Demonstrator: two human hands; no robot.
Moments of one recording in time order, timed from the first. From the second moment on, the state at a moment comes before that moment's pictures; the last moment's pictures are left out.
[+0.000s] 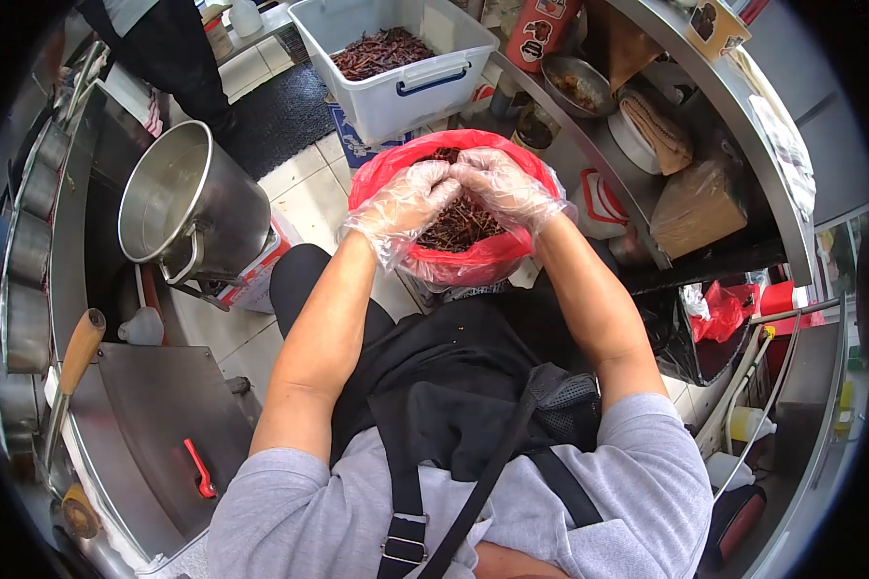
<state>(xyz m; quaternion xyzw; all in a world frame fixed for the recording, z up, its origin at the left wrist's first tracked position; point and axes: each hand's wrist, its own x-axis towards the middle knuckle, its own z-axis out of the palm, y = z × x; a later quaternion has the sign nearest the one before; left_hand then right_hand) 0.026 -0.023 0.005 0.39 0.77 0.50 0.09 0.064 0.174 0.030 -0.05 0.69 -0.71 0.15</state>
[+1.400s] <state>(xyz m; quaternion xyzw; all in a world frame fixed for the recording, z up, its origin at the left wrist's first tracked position) 0.040 0.001 -0.022 0.07 0.52 0.83 0.17 0.077 0.159 0.028 -0.20 0.75 -0.63 0.02</state>
